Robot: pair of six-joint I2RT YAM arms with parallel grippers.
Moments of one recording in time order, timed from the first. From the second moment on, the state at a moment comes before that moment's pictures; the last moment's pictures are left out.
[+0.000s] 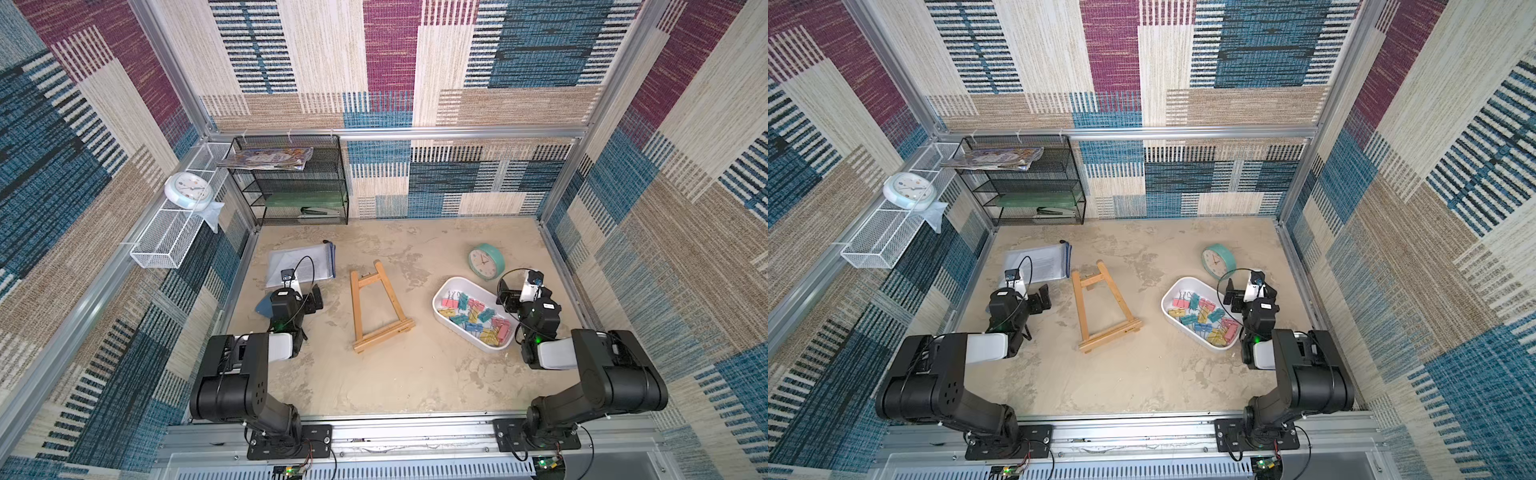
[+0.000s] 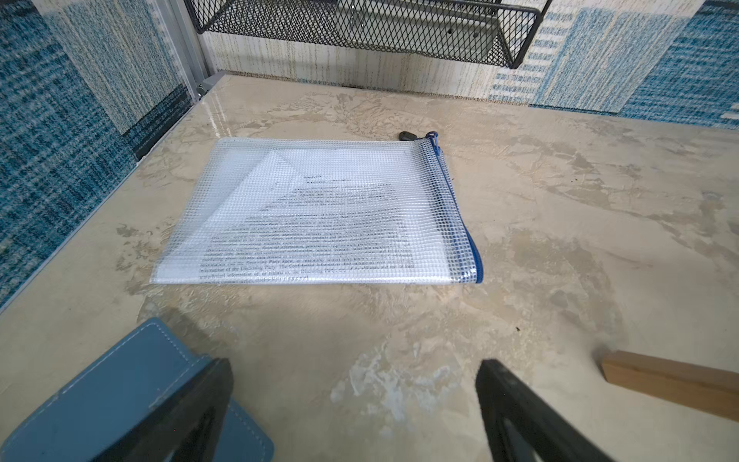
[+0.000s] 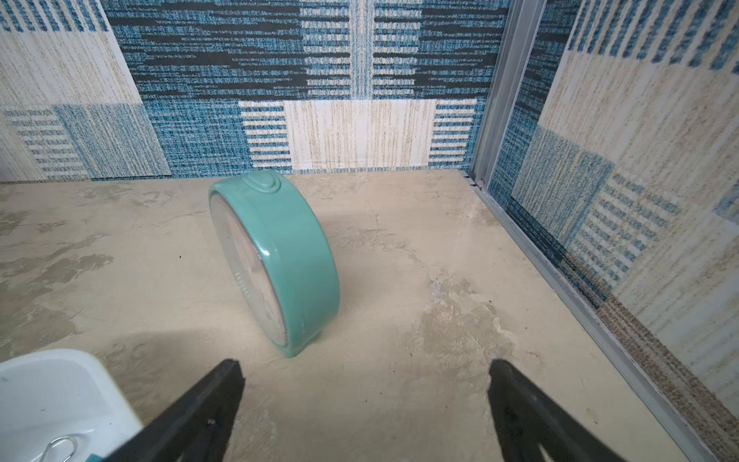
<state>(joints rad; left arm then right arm) 0.06 1.53 0.43 0.71 -0.02 -0.07 -0.03 1.51 0.25 1.12 0.07 -0.01</state>
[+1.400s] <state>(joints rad) 0.02 0.92 0.35 0.11 0.31 -0.78 0.18 1.03 0.45 0.44 -0.55 0.56</state>
